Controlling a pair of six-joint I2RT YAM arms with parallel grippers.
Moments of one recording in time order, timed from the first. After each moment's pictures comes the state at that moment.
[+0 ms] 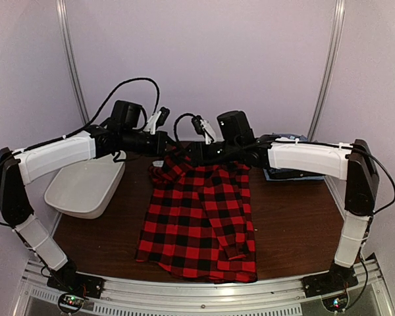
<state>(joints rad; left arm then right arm) -0.60 1.61 1.35 -0.26 0.43 -0.36 0.81 1.87 1.53 -0.08 -0.32 0.45</state>
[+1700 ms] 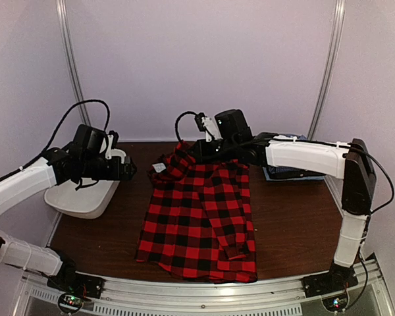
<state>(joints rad) -0.50 1.20 1.01 -0.51 -0.11 -0.36 0.81 1.90 1.58 -0.12 -0.15 0.40</state>
